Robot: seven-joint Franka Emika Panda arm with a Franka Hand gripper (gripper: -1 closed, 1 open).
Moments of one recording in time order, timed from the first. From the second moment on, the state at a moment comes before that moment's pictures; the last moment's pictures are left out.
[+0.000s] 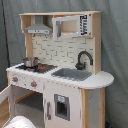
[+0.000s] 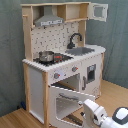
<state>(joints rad) -0.44 -1.51 1.79 -2.00 -0.33 2.38 0.87</state>
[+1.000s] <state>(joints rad) -0.48 -1.48 1.82 -2.00 -0.26 2.27 1.14</state>
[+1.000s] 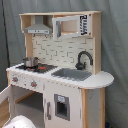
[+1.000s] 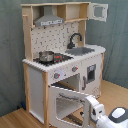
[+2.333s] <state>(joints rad) -0.53 -1.48 1.86 -2.19 -0.21 2.17 1.16</state>
